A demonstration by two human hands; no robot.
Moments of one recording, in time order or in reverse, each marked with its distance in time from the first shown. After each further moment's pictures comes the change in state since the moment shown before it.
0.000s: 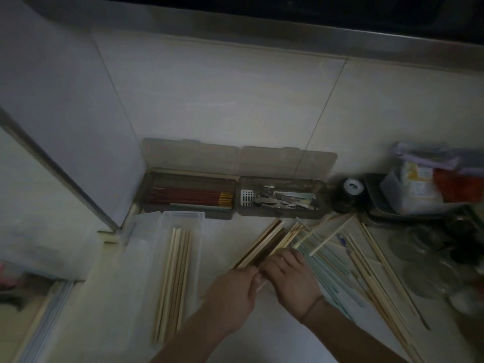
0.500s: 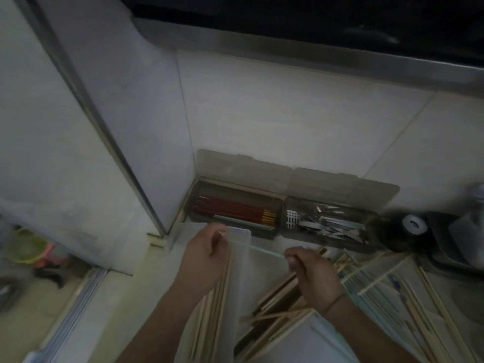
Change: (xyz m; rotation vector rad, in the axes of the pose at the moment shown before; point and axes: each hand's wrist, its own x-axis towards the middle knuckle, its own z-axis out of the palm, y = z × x) left_hand 0.008 -0.093 -0.111 -0.351 0.506 -0.238; right_hand 0.091 -0.009 0.008 0.504 -0.157 0.398
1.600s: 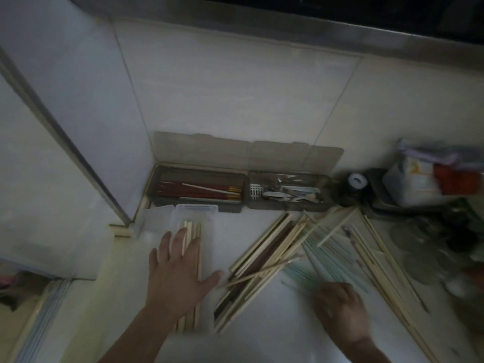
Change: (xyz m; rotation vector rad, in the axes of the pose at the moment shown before) left_hand -0.064 -0.047 0.023 0.789 -0.209 0.099; right_hand -0.192 0.083 -0.009 -0.536 0.168 0.166
